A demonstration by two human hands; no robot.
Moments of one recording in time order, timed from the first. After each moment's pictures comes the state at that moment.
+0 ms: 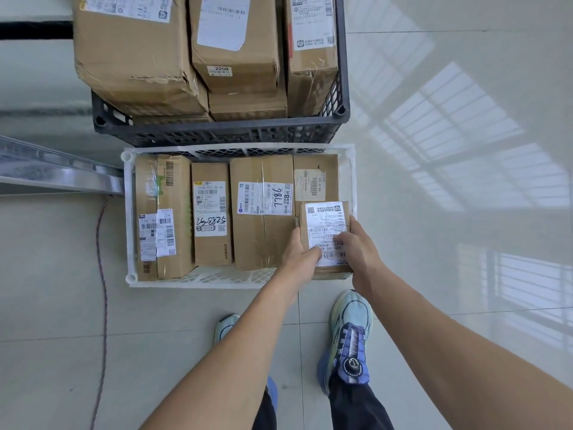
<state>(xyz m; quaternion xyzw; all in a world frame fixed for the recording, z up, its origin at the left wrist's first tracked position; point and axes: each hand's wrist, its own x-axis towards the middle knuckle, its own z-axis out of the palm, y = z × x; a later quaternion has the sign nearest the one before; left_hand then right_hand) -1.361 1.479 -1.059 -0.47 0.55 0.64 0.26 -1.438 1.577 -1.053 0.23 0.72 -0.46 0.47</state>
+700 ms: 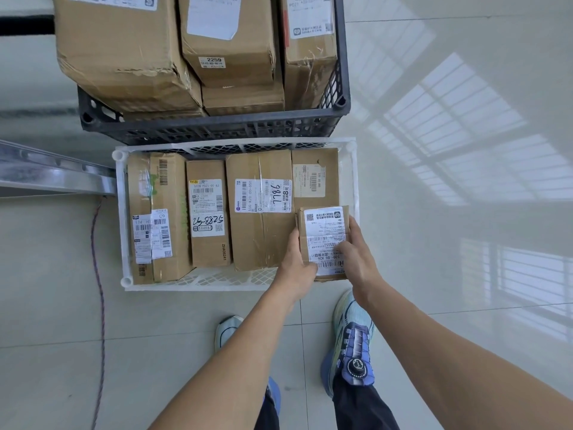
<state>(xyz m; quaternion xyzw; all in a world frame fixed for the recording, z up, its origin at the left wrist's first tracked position) -1.339 1.486 -1.084 -0.44 0.58 0.63 0.26 -1.417 1.588 -1.072 0.19 0.75 -0.44 0.45</state>
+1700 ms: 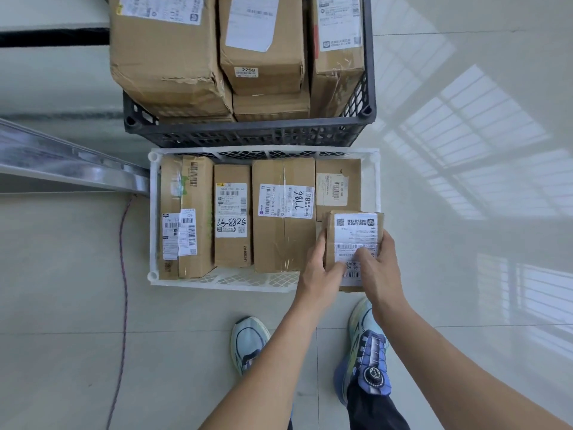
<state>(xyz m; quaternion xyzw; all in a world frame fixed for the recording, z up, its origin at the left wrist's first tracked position) -1.334 1.488 -1.044 -0.44 0.57 0.66 0.21 -1.398 1.580 -1.043 0.19 0.80 -0.43 0.36</state>
